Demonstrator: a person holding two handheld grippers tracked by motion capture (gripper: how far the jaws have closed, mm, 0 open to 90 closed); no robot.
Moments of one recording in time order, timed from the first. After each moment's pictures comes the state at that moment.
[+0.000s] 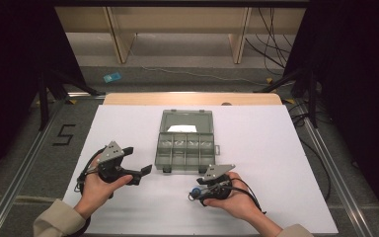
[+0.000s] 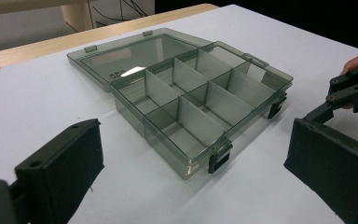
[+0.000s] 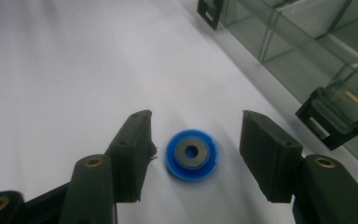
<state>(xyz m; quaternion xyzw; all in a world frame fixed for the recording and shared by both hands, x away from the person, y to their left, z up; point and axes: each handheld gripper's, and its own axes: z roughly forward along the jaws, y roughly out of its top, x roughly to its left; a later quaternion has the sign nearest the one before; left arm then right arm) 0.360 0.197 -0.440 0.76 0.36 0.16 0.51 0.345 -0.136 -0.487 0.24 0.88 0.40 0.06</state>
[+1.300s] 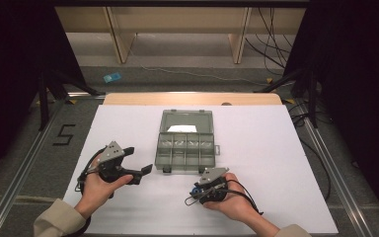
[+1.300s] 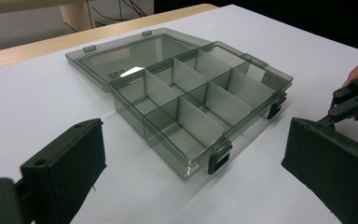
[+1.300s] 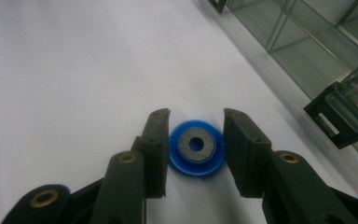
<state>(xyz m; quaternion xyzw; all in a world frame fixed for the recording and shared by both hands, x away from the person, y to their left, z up) 0.360 0.196 -0.441 0.76 0.37 0.16 0.51 0.342 -0.127 -0.493 0.22 0.90 0.37 0.09</state>
